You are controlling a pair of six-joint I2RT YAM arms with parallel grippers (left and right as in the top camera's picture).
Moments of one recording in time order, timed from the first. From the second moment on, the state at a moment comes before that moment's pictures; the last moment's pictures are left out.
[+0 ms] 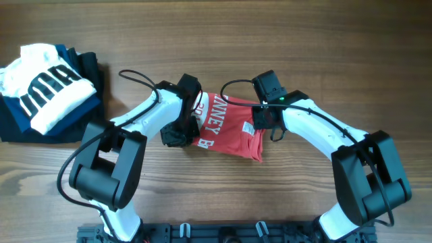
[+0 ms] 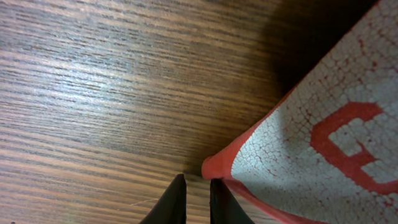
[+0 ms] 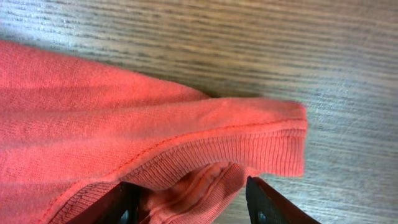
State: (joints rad) left arm -0.42 1.90 1.15 -0.97 0.08 -0.64; right arm 0.42 1.77 1.02 -0.56 0.13 0.28
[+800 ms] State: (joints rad) left arm -0.41 1.74 1.16 -0.22 -0.02 -0.47; right arm 0.42 1.43 1.01 -0.80 -0.13 0.38
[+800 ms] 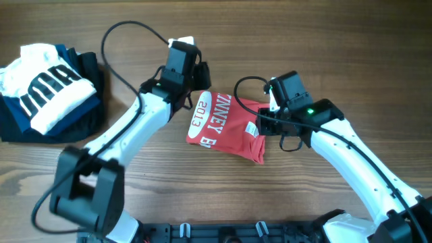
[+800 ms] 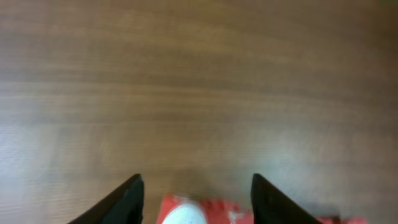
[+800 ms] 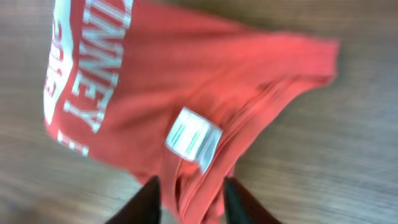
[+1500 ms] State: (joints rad) left arm -0.41 1.97 1.18 -0.32 0.11 -0.45; right arm 0.48 1.60 0.91 -0.73 -0.32 0.40
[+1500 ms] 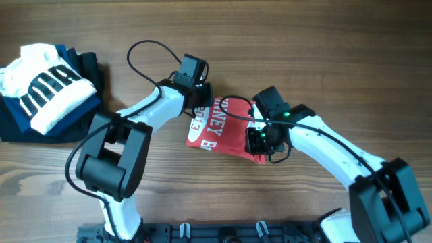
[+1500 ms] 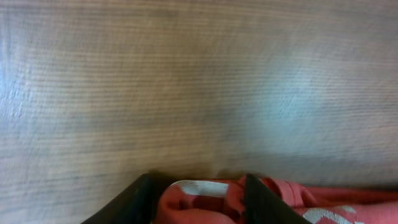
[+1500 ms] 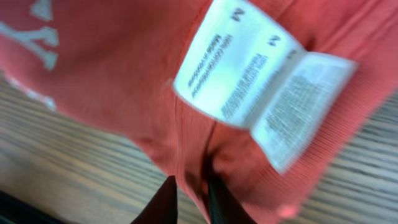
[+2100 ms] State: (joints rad) left arm -0.41 1.94 1.20 -0.97 0.14 -0.42; right arm 0.47 1.69 0.90 -0.53 0.05 0.35
